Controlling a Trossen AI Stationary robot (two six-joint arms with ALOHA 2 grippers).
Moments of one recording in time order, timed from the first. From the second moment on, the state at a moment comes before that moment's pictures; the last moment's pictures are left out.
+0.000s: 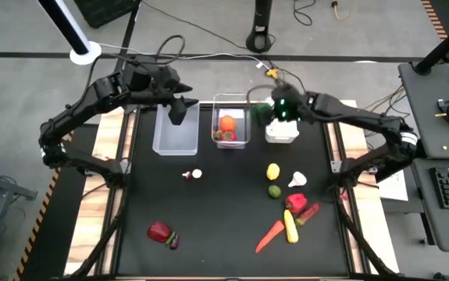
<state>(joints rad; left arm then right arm) 0.47 1.30 1.64 -0.83 0.04 -0.04 -0.45 1.39 1.30 -0.72 0.22 0.64</state>
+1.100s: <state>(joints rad) 0.47 1.23 1.64 -0.83 -0.19 -0.06 -0.67 1.23 0.55 0.15 0.39 0.32</state>
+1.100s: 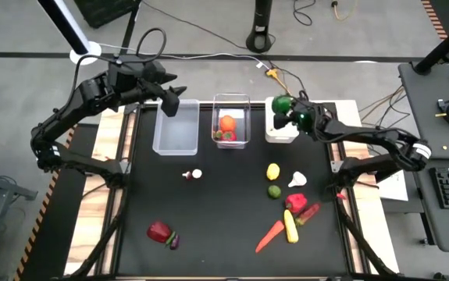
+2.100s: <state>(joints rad) 0.47 1.23 1.64 -0.83 -0.23 -0.09 -0.68 1.47 0.55 0.34 0.39 0.30</state>
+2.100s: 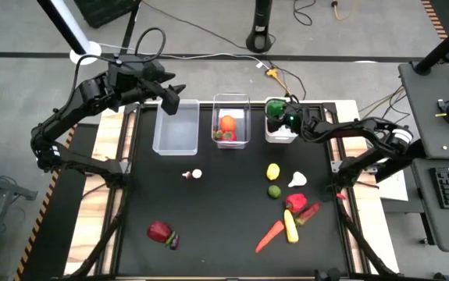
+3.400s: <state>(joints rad) 0.47 1.23 1.64 -0.83 -0.23 -0.09 -0.76 1.47 0.94 -0.53 -0.11 0.58</state>
